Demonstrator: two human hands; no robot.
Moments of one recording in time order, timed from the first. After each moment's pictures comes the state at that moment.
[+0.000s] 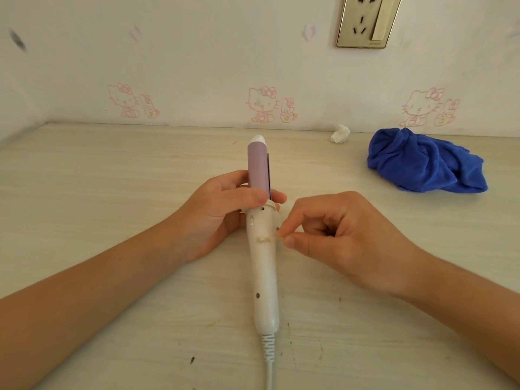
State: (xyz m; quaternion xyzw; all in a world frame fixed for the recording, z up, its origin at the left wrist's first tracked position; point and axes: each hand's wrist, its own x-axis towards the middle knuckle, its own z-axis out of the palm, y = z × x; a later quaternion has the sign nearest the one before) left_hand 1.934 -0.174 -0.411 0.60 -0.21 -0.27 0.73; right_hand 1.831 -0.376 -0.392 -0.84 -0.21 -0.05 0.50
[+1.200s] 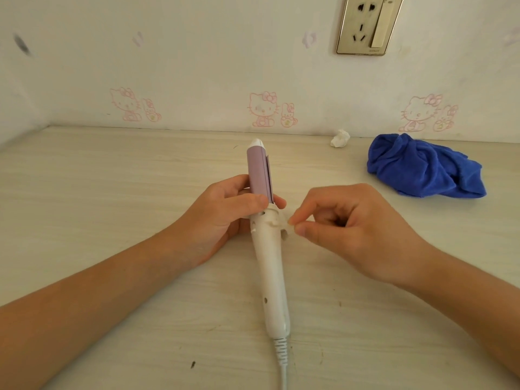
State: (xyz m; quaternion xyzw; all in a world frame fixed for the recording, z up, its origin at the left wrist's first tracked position) left_hand 1.933 -0.173 -0.416 0.59 -0.23 -0.25 0.73; right_hand 1.837 -0.385 -0.388 -0.85 -0.18 -0.07 0.49
